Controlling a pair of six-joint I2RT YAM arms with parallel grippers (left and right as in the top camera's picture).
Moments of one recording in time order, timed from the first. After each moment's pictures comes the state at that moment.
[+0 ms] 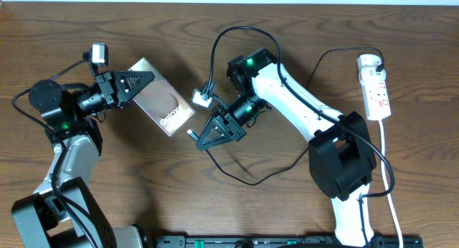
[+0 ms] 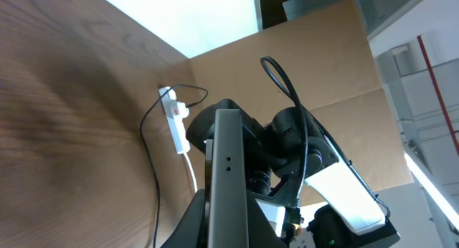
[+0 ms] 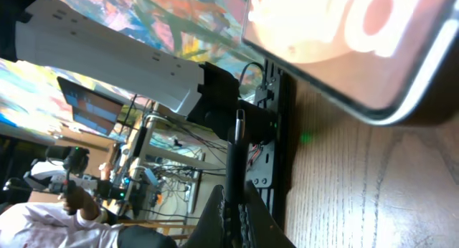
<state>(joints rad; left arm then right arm) 0.38 1.54 0.75 0.96 1.51 -1.39 0.61 2.16 1.82 -1.56 -1.31 -0.92</state>
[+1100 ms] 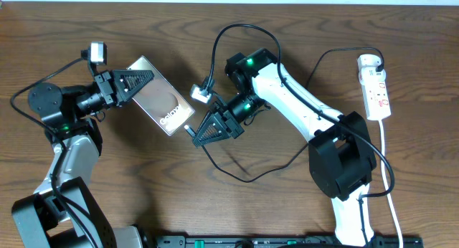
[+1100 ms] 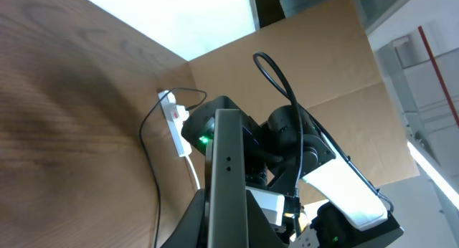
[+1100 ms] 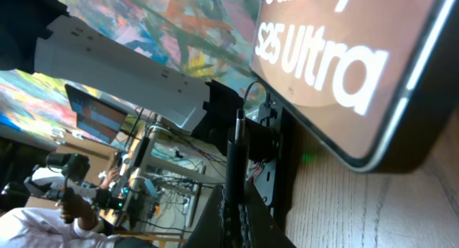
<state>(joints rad) 0.38 1.54 0.75 1.07 1.51 -1.43 0.61 2.16 1.82 -1.50 -1.38 -0.89</state>
